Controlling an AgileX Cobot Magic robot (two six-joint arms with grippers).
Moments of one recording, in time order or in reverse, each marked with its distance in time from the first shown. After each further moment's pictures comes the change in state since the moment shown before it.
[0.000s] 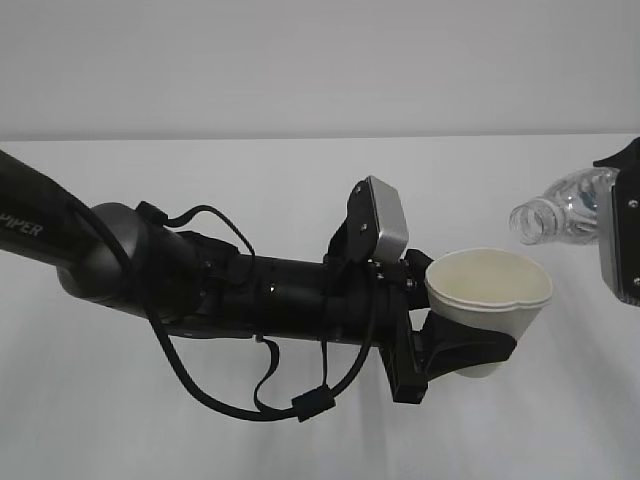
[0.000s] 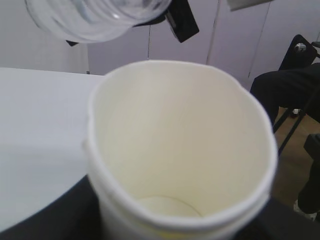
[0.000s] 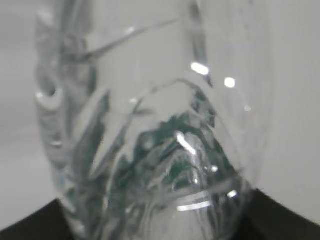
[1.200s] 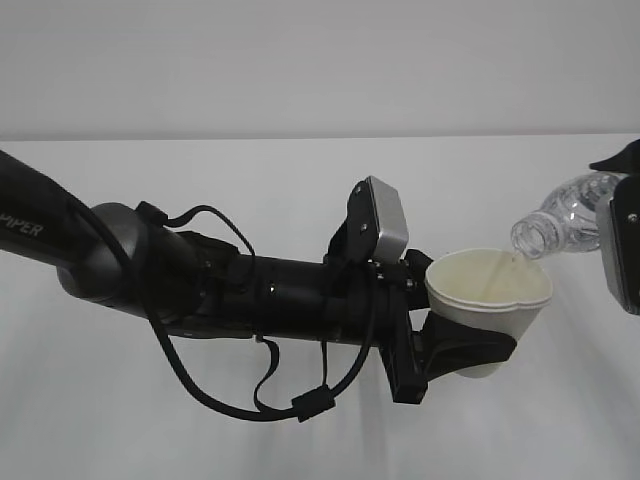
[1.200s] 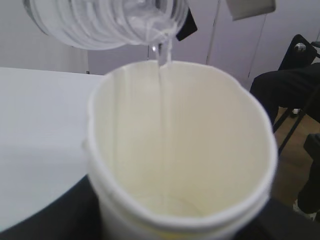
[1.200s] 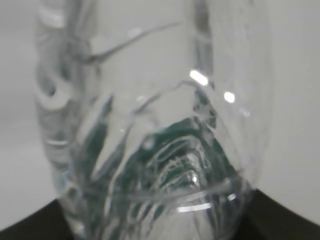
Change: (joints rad) left arm 0.000 0.000 0.000 0.000 0.000 0.000; right arm 0.000 0.000 0.000 -0.089 -0.005 0.000
